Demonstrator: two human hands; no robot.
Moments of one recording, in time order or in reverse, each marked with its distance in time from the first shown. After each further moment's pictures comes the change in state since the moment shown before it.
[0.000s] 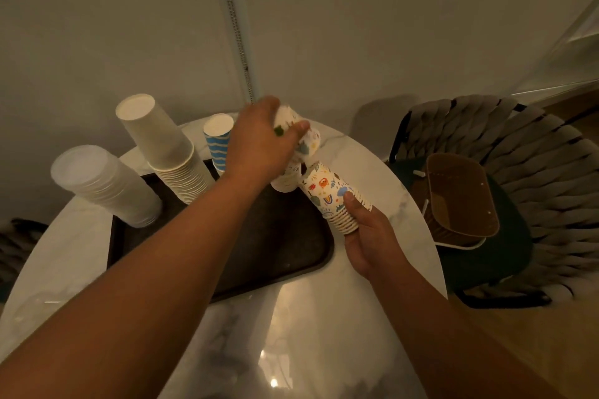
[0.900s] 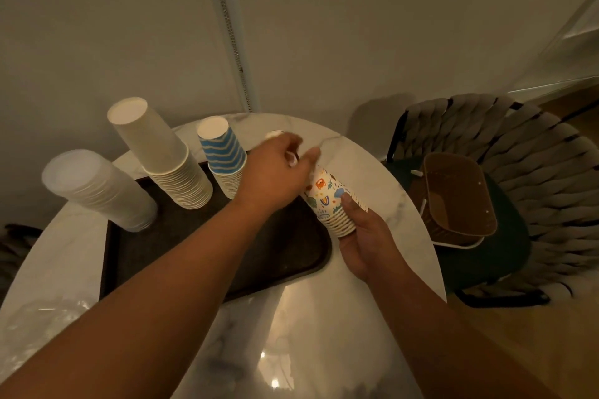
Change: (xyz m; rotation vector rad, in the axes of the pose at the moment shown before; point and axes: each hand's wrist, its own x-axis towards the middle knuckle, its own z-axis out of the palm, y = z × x) left_hand -0.022 -0.013 0.026 -0.006 -0.150 0.026; right_hand 0.005 0.002 -0.003 0.068 -0.010 0.057
